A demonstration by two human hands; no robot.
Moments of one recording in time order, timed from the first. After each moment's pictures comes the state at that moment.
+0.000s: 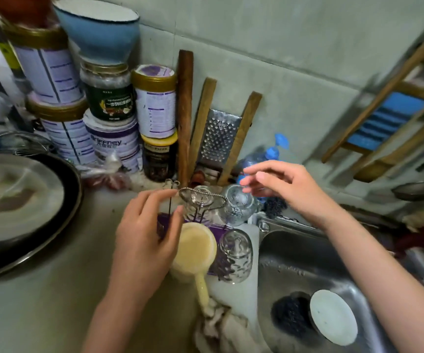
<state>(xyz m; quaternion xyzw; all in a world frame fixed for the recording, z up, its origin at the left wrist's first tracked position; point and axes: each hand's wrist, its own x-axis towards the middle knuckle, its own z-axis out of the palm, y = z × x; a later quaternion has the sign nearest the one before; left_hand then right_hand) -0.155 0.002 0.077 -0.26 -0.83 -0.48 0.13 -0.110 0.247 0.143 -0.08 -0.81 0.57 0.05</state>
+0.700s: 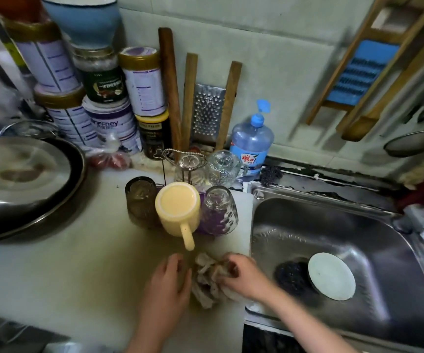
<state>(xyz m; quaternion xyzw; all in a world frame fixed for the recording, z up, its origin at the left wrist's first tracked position) -0.031 -0.009 -0.056 -0.21 -0.91 -0.35 -0.06 0.023 0.182 -0.045 -0.18 -0.90 0.37 -0.16</state>
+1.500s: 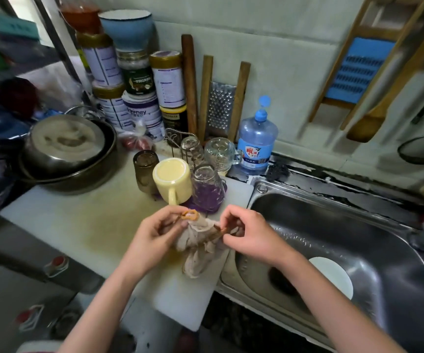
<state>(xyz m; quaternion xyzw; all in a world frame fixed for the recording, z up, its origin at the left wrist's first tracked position) 0.026 0.028 0.046 -0.18 -0.74 -0.64 -0.08 0.072 0.231 0.063 0.04 -0.86 0.50 -0.03</state>
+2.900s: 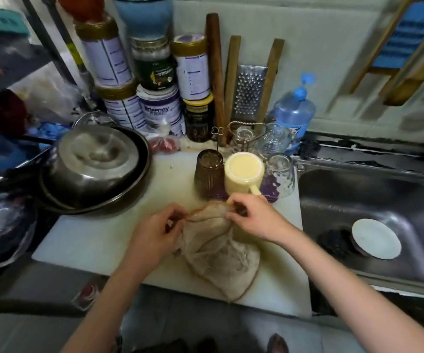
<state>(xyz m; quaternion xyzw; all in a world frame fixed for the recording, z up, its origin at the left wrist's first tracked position) -0.109 -0.159 0.023 -0.31 -0.86 -0.40 -0.07 -0.034 0.064 0.027 -0.07 -0.93 0.37 0.02</state>
